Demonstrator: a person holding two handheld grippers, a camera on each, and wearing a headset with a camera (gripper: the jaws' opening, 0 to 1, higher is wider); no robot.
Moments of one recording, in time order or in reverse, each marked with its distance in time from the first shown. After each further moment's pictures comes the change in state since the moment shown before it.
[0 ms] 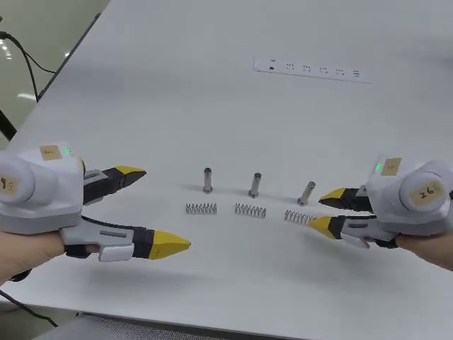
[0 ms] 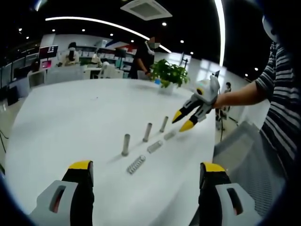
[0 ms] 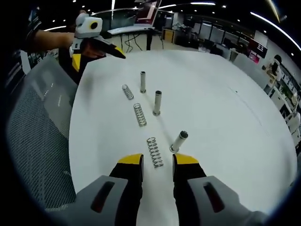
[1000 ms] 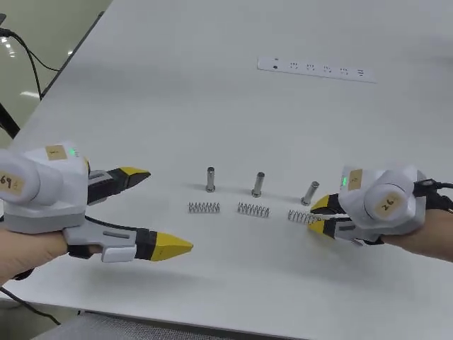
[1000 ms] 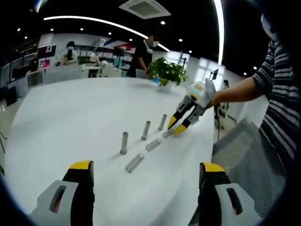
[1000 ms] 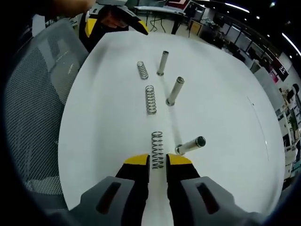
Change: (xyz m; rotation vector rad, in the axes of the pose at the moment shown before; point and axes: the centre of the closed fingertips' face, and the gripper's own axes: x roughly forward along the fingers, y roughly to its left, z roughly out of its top) left arm 0.001 -0.002 -0.004 0.005 0.012 -0.014; right arm 0.025 0.002 -0.013 -0.218 0.129 0.062
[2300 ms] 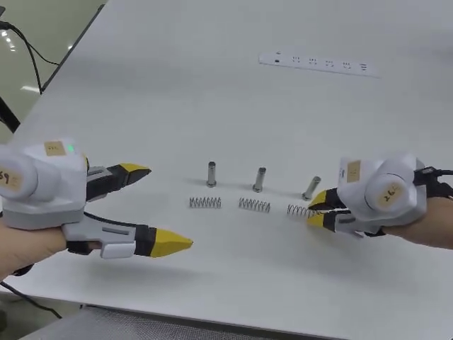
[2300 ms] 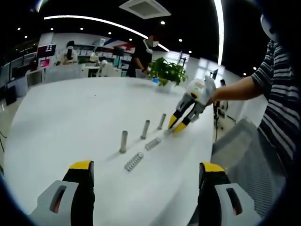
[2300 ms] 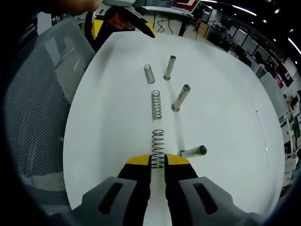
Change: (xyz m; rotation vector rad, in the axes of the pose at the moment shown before) left arm 0.000 -0.001 -0.003 -0.001 -0.002 -0.005; right arm -0.007 0.006 0.012 -0.045 -0.003 0.045
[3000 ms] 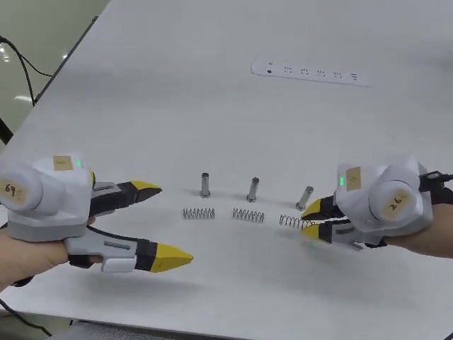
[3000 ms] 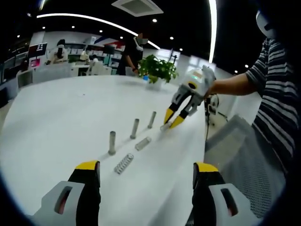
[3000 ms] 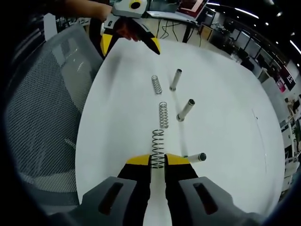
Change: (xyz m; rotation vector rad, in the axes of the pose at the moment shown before) left arm 0.013 -0.017 0.001 0.026 0.019 -0.108; right arm -0.017 0.012 0.017 -0.025 -0.021 0.030
